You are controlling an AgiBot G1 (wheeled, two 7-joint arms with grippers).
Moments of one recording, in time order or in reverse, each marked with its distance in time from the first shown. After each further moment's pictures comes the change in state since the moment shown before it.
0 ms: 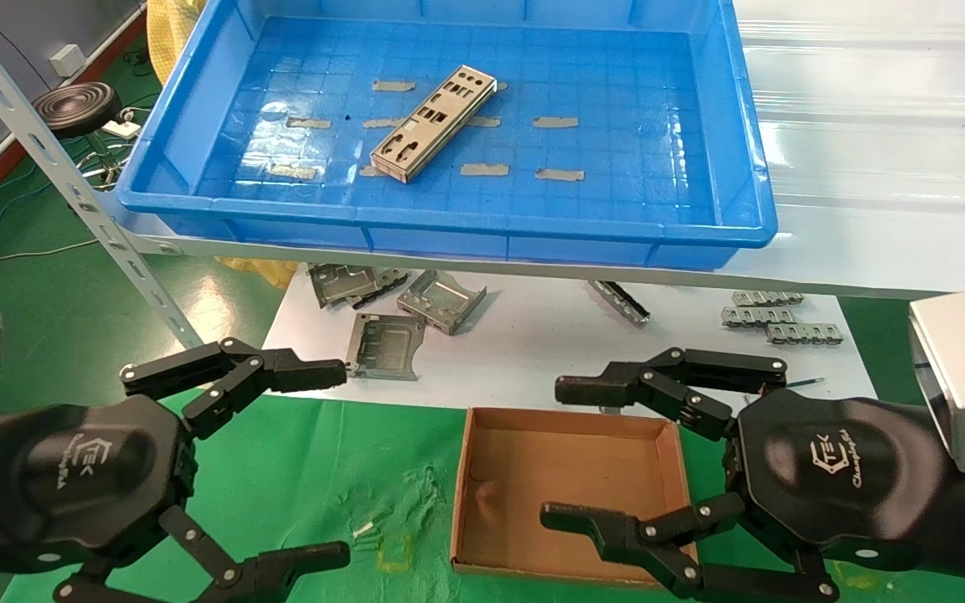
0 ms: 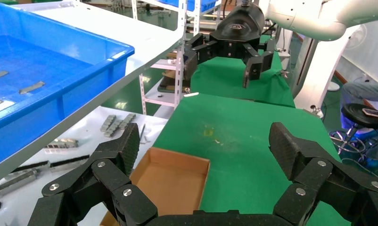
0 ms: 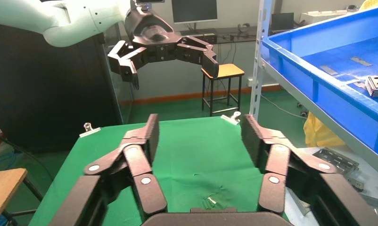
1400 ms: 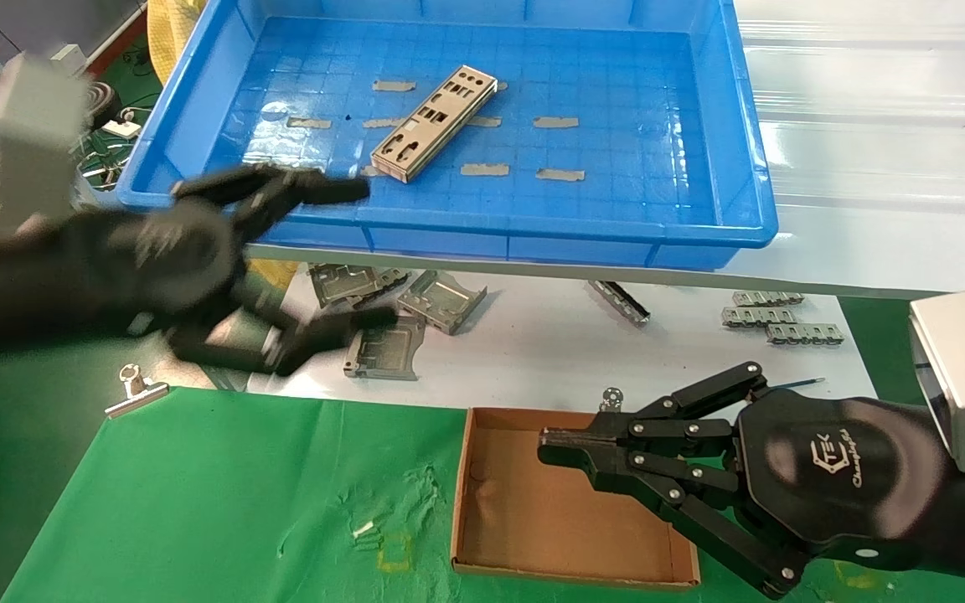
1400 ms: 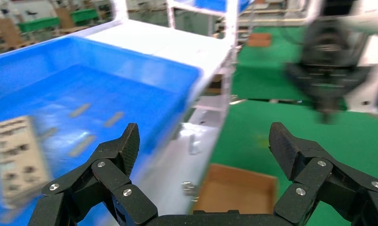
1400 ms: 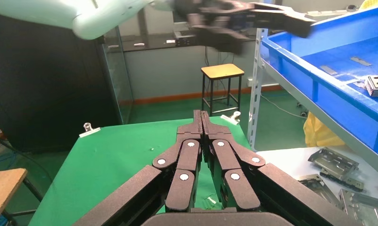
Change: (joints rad) left arm -0.394 0.207 0.112 0.317 0.230 -0.032 -0.005; right arm 0.000 0.000 0.000 0.000 0.000 0.000 0.000
